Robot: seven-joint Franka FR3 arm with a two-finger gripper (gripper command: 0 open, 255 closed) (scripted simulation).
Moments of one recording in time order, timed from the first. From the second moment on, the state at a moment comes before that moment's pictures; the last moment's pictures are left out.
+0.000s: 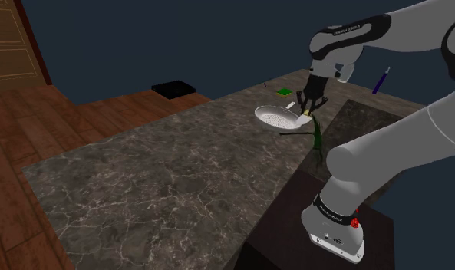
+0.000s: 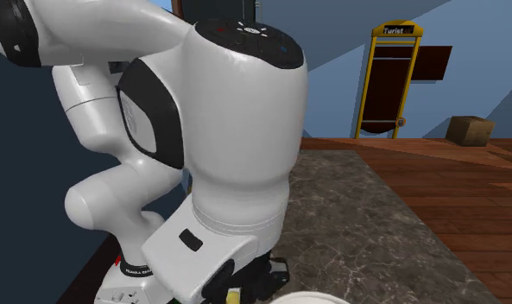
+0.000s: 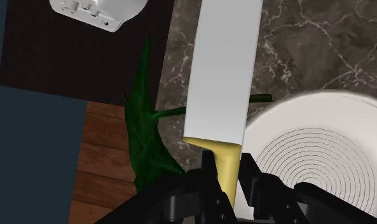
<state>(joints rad) -0.61 -0.46 -0.20 -2.44 -0.03 1.81 0.70</state>
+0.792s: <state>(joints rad) -0.68 -0.07 -0.37 -2.05 -0.01 1.80 0.44</state>
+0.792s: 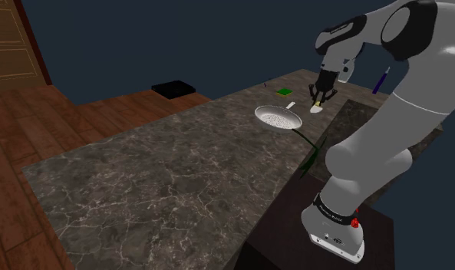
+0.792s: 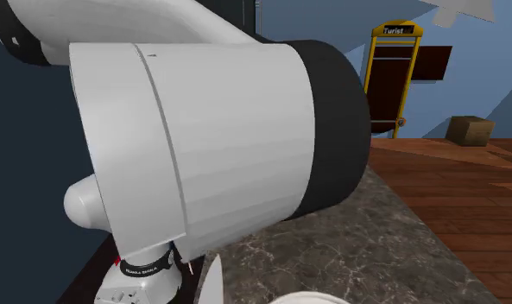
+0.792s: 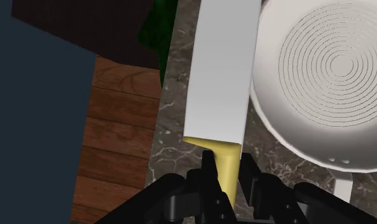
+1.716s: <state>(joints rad) -0.87 0.49 -0.43 -1.35 0.17 1.61 0.19</state>
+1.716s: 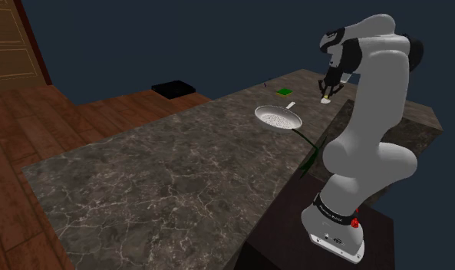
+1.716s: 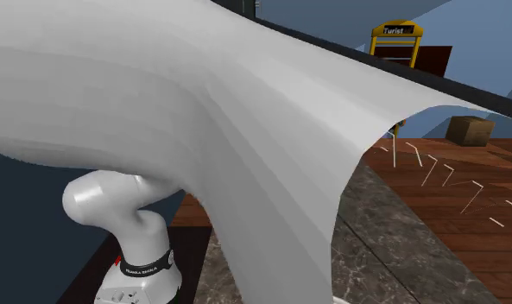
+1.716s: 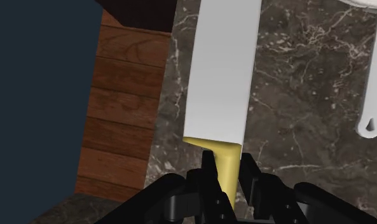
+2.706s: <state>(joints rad) -1.02 0.82 -0.39 -0.93 0.24 1.52 0.14</state>
